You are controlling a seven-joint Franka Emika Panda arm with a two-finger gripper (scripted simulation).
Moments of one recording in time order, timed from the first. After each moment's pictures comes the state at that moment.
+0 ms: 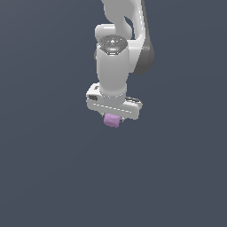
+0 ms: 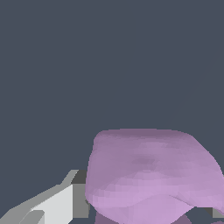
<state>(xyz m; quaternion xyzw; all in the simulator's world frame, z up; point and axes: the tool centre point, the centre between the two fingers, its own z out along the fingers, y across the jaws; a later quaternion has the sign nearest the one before) 0.011 -0.002 0.214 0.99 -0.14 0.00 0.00</state>
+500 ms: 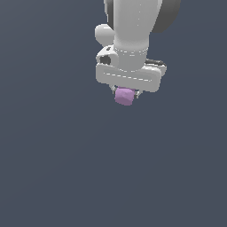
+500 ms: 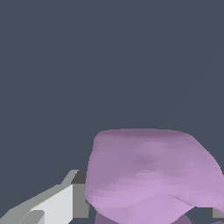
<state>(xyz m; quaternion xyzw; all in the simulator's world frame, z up) -0.012 0.043 0.327 0.99 -0.14 0.00 0.00</state>
